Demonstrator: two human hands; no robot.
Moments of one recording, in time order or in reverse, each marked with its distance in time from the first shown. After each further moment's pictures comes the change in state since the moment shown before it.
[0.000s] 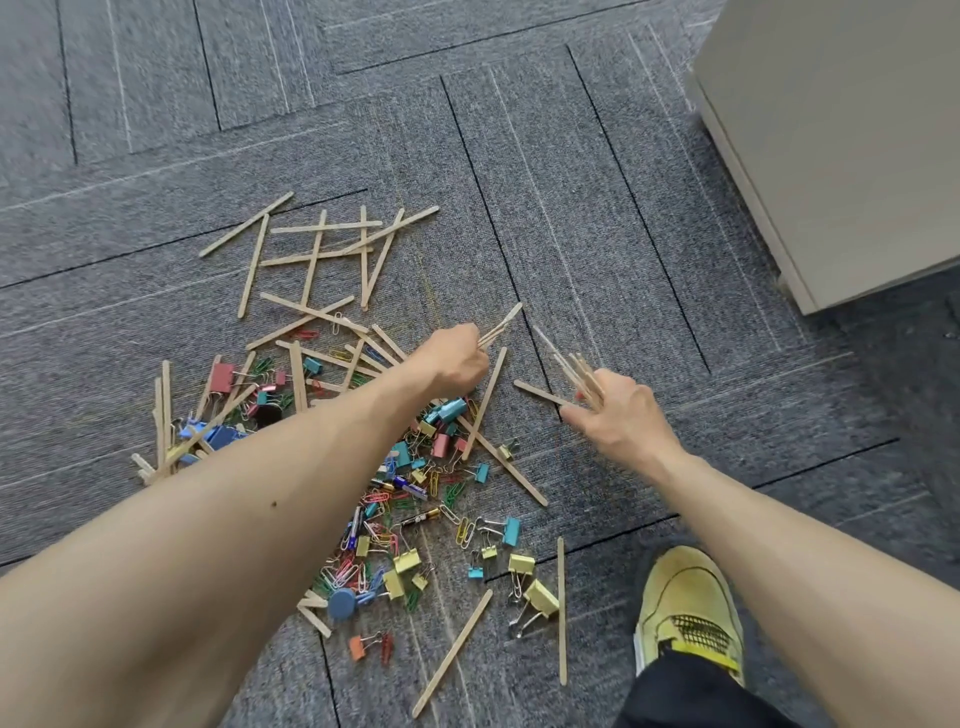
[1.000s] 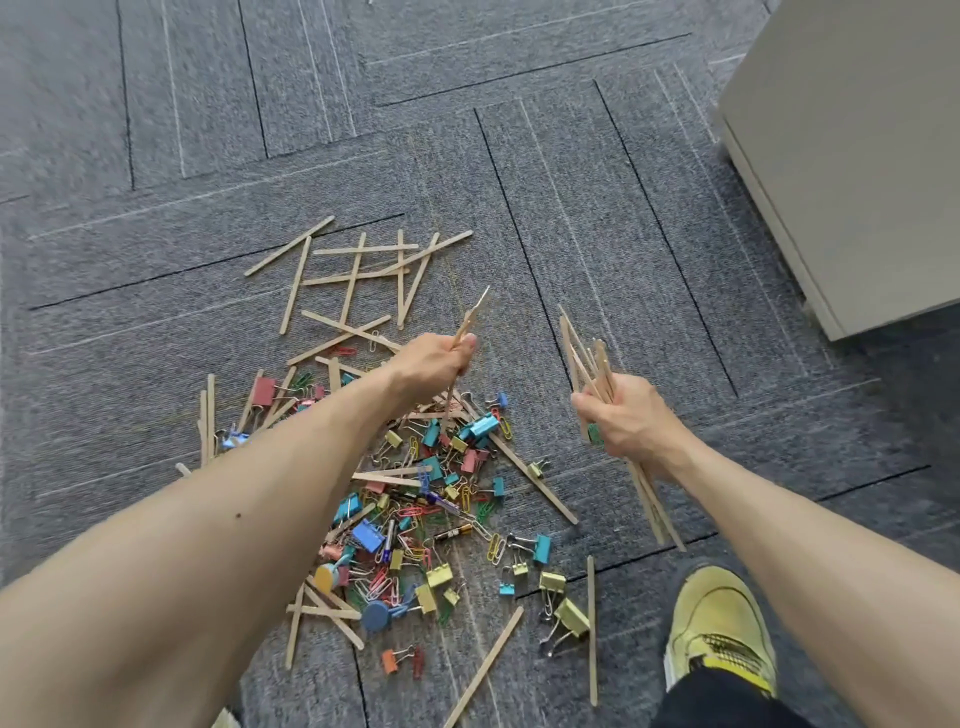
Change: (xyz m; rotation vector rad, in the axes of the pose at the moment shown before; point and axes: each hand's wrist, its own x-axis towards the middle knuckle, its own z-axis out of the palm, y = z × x) left_hand -0.025 -0.043 -0.040 -0.521 -0.046 -0.078; right_hand 0.005 -0.042 -0.014 0.330 -0.160 0.034
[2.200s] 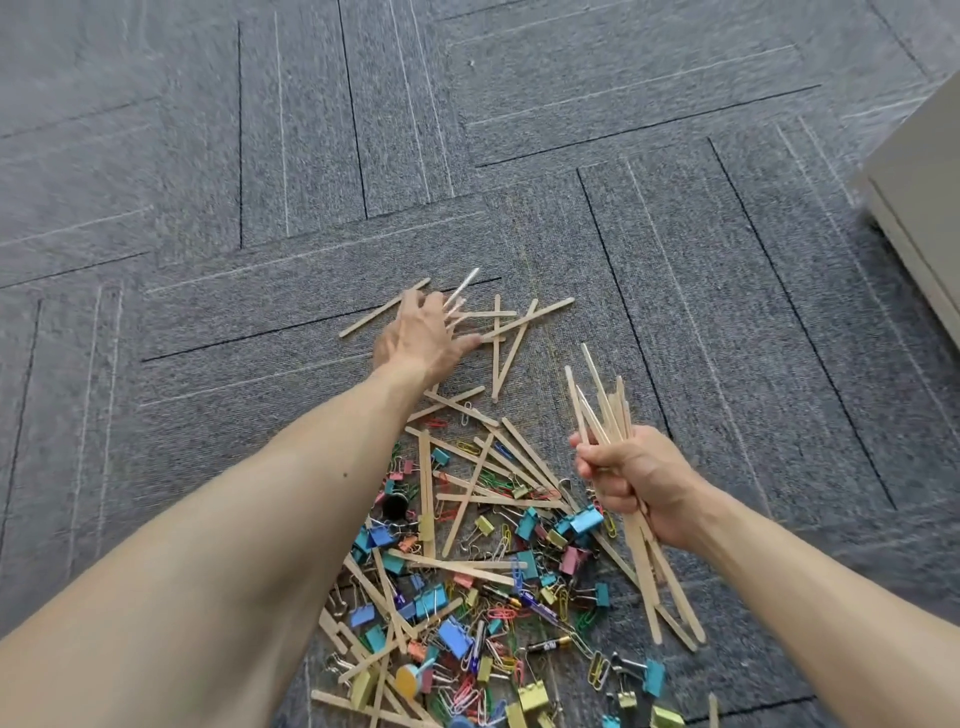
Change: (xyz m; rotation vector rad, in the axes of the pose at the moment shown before) left_hand 0.077 -0.024 -0.134 0.656 0.649 0.010; right_hand 0.051 -0.079 0.064 0.792 -0.324 0.164
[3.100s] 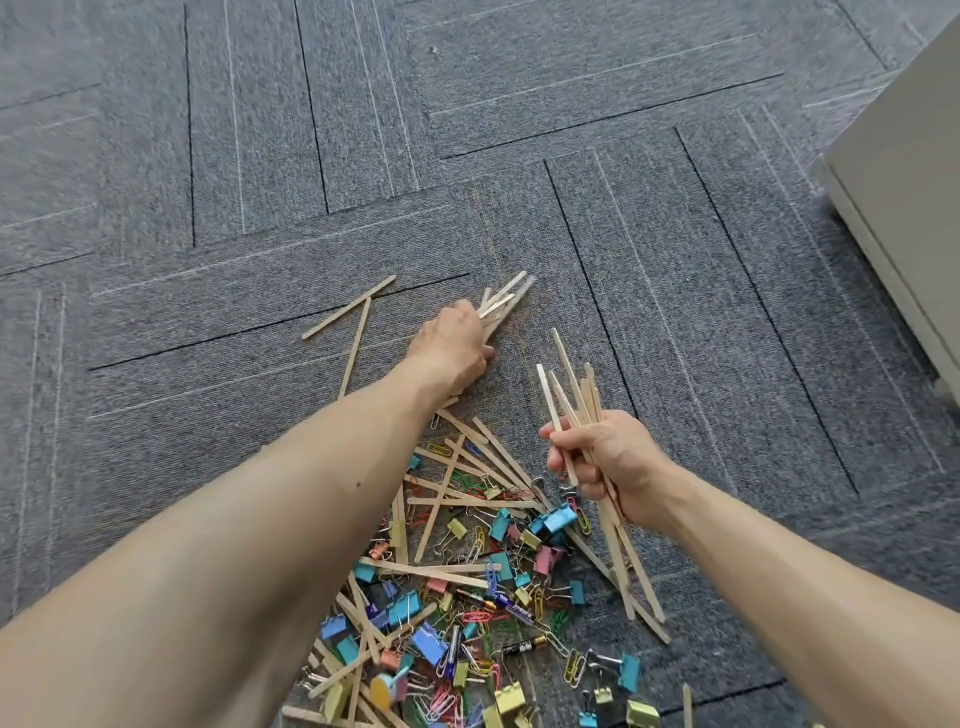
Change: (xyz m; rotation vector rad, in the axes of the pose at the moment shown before) left_hand -0.007 0.063 0.016 -0.030 -0.217 0.119; right_hand 0.004 -0.012 0.000 -0.071 0.089 0.003
